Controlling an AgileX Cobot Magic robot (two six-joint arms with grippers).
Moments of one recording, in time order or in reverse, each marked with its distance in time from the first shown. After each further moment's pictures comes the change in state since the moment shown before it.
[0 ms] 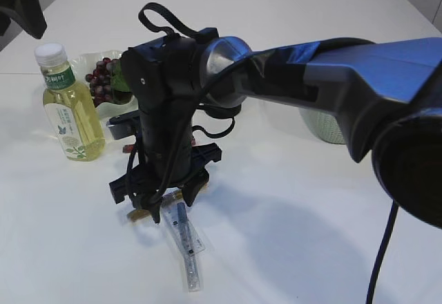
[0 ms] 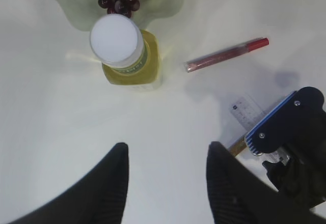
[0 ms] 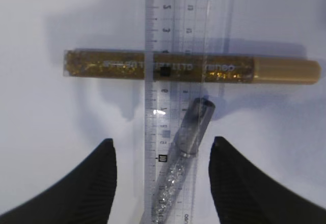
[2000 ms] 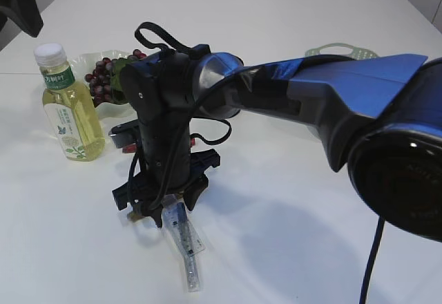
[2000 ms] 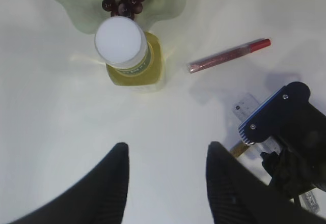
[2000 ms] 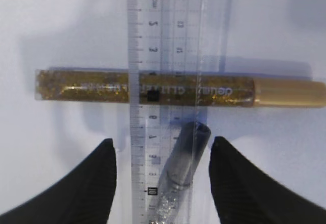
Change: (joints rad) left arm 0.000 -0.008 0.000 0.010 0.000 0.008; right arm 0.000 0.059 -0.036 -0.033 -0.006 0.005
